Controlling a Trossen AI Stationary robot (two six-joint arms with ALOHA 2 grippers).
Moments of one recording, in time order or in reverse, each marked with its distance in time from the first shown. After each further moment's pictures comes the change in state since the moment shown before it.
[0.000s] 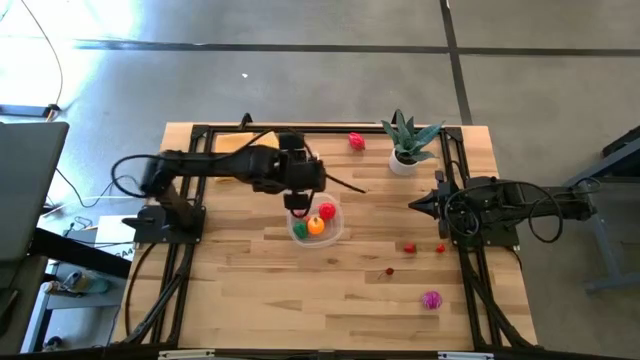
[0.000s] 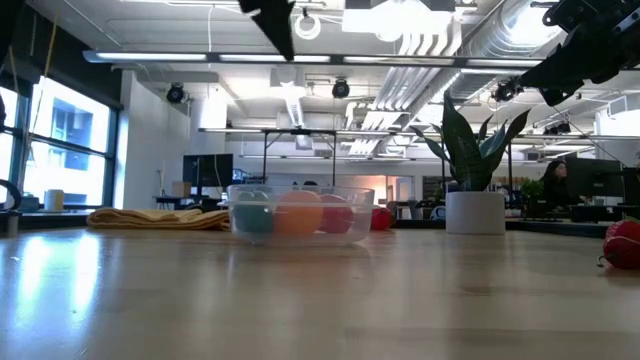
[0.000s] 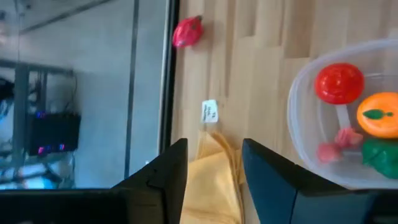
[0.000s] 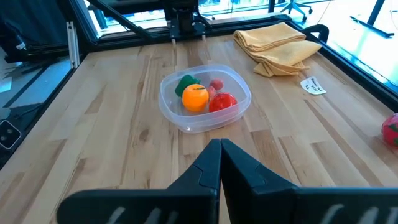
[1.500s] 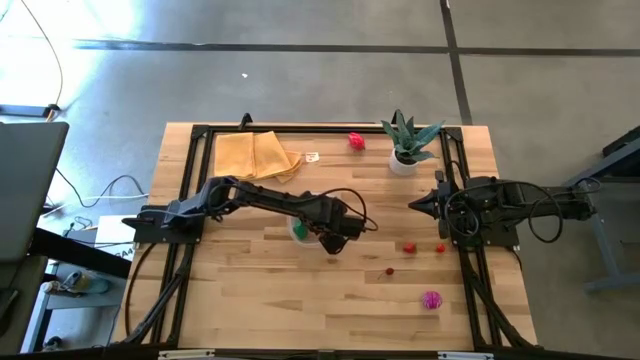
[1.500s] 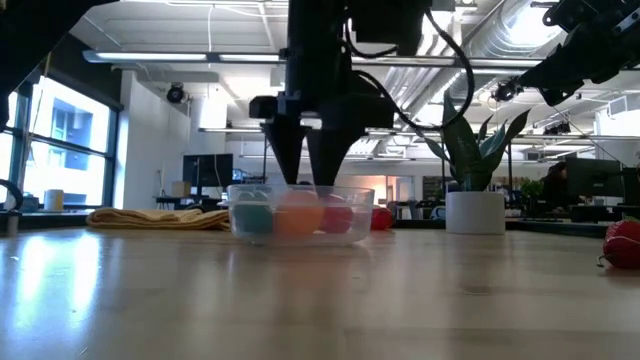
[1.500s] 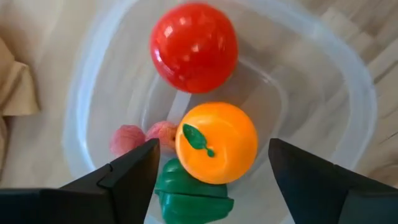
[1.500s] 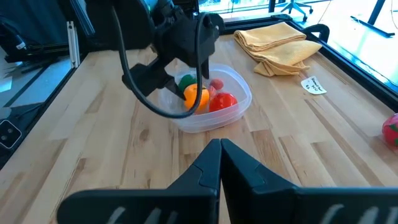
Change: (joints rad) left arm -0.098 0.502 0.125 -0.064 0.335 -0.899; right arm 0.000 0.000 0.000 0.000 0.000 0.000
